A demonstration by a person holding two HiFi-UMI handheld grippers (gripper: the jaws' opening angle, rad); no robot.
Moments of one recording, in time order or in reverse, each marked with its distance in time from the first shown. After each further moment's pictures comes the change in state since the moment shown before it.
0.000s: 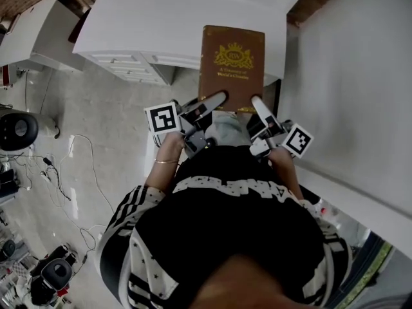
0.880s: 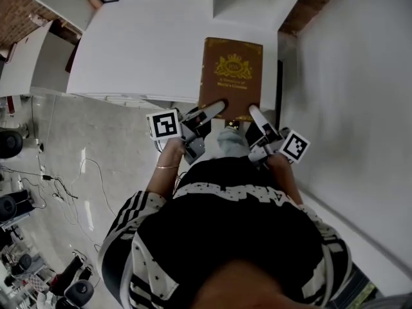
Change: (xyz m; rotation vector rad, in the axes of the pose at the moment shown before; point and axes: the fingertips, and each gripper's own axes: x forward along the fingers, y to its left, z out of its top) left arm 0.000 0.004 0.009 -0.004 0.123 0.043; right arm 0.003 0.003 -0.005 0.039 -0.073 -0.043
